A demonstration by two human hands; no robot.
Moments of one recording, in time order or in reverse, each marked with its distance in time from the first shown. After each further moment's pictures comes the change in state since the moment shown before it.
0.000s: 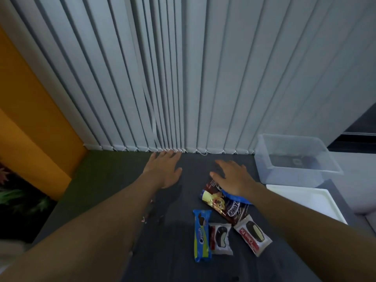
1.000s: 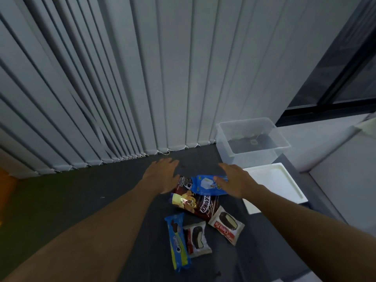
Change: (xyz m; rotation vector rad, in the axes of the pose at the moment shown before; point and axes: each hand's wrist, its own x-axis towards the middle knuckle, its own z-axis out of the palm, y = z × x) left_hand 0.077 0.082 0.023 -0.036 -0.120 0.254; right_hand -0.035 0.102 0.008 0.137 -0.018 0.361
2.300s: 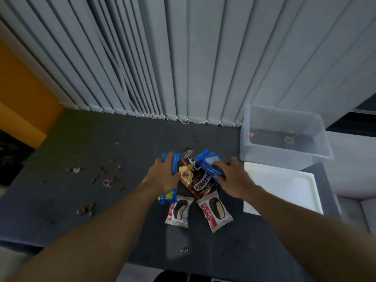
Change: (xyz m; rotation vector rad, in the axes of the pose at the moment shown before) left_hand -0.035 0.076 0.087 -0.525 0.021 -0.620; right_hand 0.046 0.062 0.046 -0.118 -0.080 -0.464
